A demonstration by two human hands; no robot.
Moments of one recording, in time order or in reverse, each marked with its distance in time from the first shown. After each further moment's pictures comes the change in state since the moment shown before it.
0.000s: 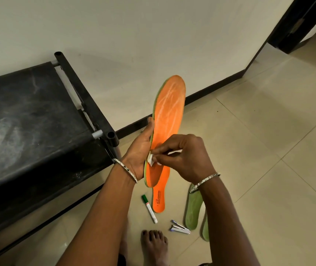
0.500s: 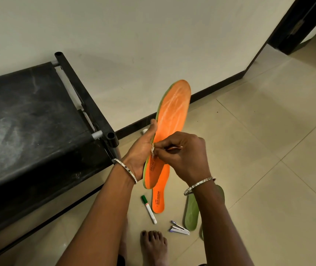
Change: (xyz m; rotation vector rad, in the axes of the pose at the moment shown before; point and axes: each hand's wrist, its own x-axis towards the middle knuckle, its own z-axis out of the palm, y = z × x) left_hand 0.006 0.000 -0.004 0.091 -0.023 -0.029; right_hand 0.004 -0.004 0.011 -0.027 0.221 -0.007
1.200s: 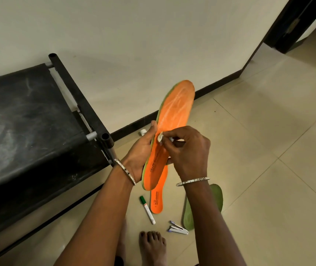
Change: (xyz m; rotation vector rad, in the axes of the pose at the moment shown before) left_hand -0.005 -0.002 0.015 -0.016 0.003 0.023; right_hand 0.002 0.006 0.003 -0.140 0.286 0.018
